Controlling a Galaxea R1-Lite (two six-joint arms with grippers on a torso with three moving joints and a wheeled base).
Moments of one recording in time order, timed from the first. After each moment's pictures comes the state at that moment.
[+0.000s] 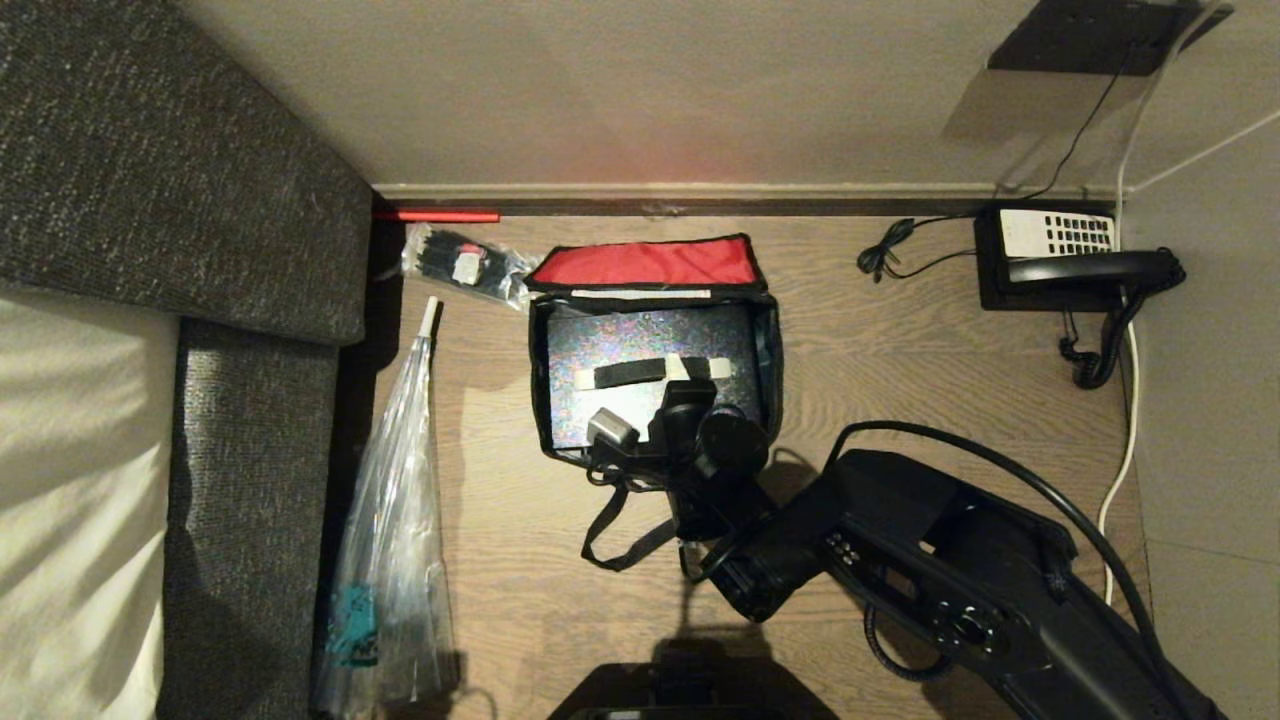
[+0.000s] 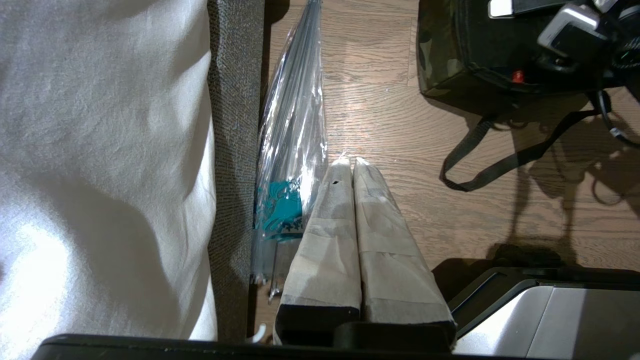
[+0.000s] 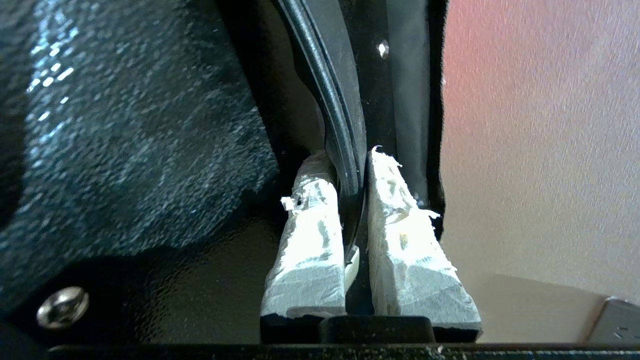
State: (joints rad) left arm 0.00 0.00 0.00 0.00 0.00 0.00; right arm 0.70 2.71 -1.60 -1.52 -0.60 -1.67
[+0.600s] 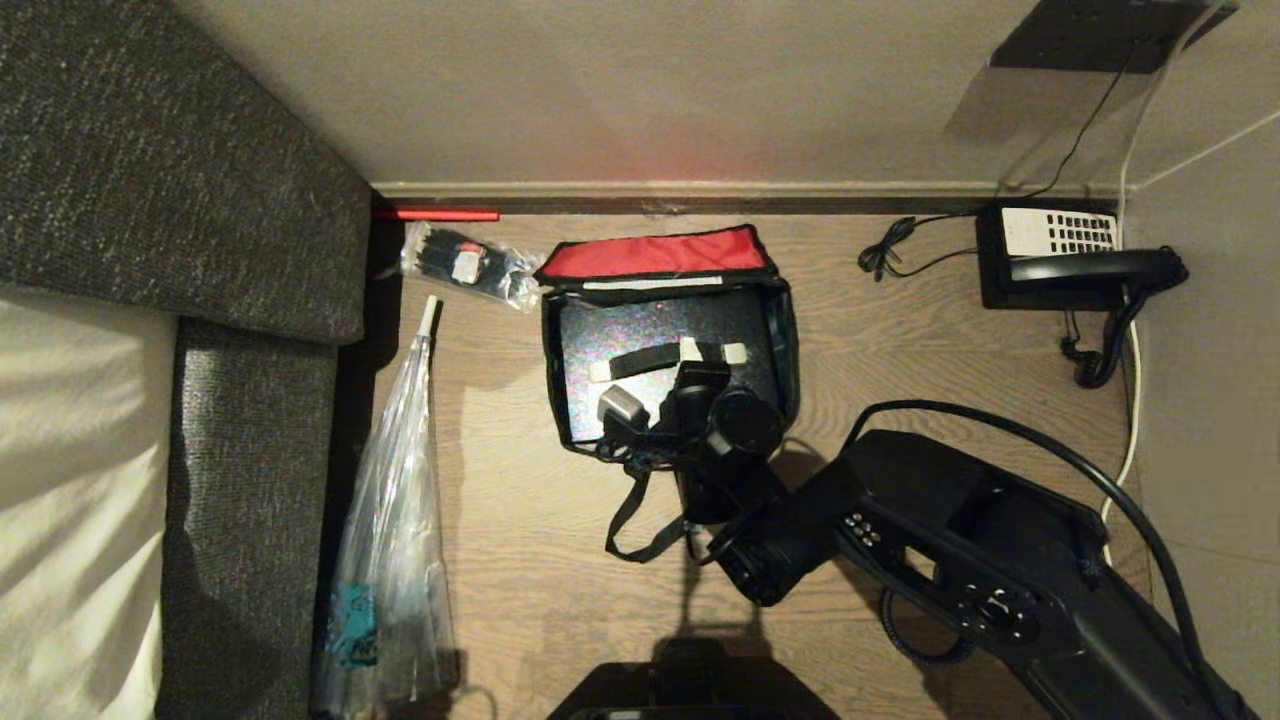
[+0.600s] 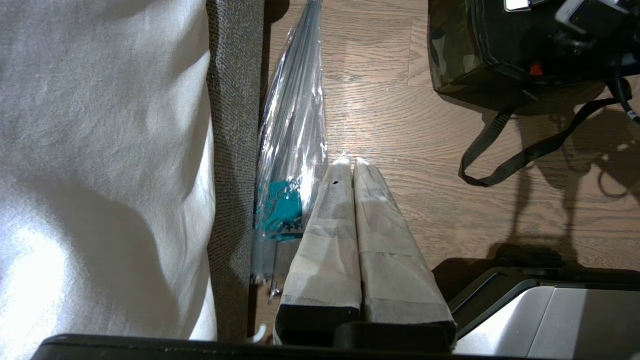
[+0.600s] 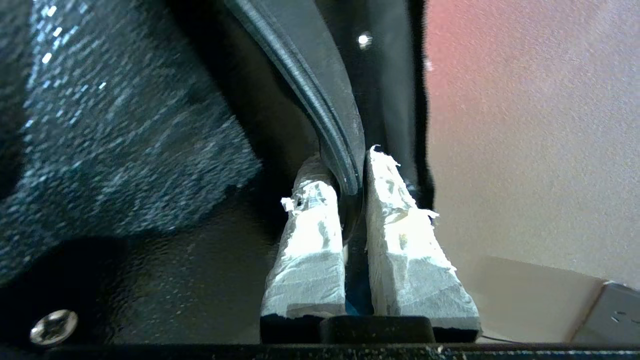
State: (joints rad) left arm 0.00 0.00 0.00 0.00 0.00 0.00; right arm 0.71 2.64 -1.57 -1.52 -0.60 -1.67
